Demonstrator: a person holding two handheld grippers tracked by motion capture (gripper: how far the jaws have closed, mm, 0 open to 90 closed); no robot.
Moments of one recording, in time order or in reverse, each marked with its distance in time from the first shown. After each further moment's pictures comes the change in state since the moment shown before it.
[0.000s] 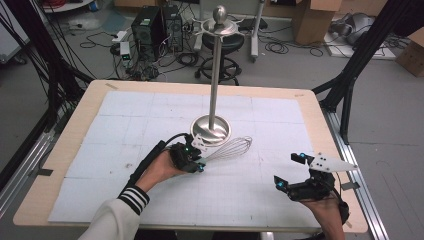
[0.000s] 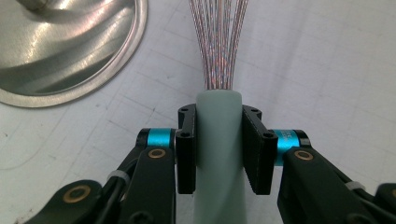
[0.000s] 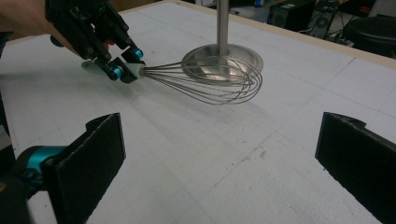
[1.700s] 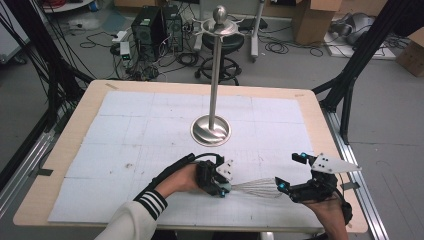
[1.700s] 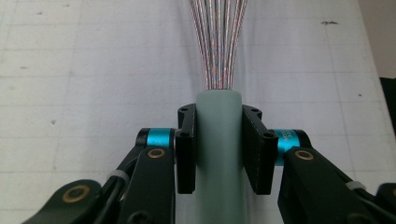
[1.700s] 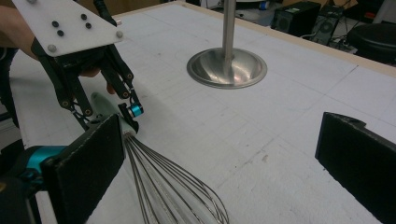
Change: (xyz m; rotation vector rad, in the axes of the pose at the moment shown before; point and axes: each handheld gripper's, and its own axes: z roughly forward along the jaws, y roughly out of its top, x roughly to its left) left arm -0.060 0.030 0.041 -0.017 -0.269 0.357; right arm 0.003 0.005 -0.006 -0.003 0.015 -0.025
